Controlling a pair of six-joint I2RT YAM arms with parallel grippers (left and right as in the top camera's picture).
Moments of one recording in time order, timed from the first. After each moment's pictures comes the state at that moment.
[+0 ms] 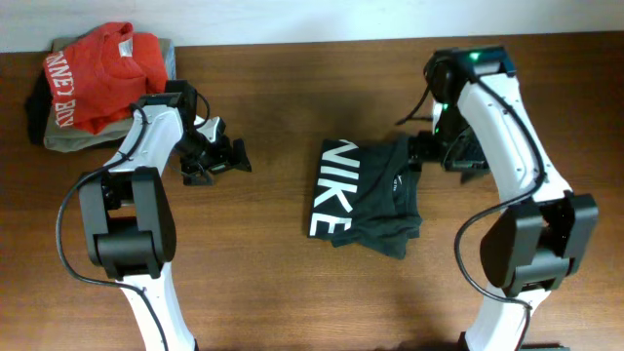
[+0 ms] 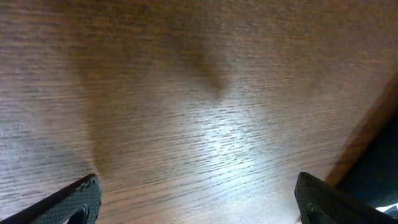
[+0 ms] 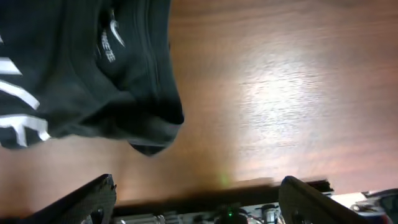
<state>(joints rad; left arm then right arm) 0.01 2.20 1.67 -1.09 0.36 -0.10 0.12 2.00 1.88 -1.69 0.00 0.24</state>
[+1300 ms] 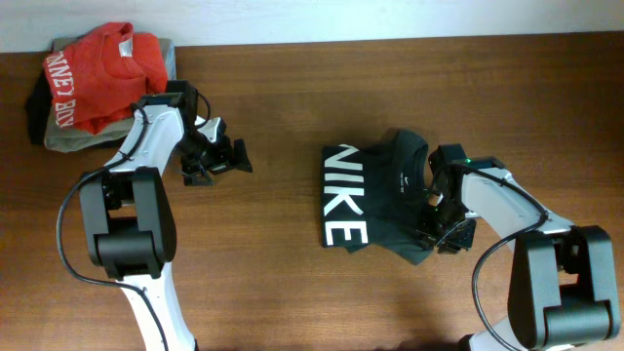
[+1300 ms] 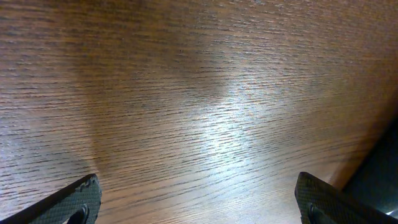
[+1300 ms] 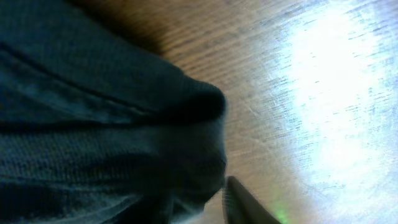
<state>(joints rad) 0.01 2.20 1.67 -1.09 0.36 -0.10 0.07 1.72 0.98 -1.02 -0.07 0.49</state>
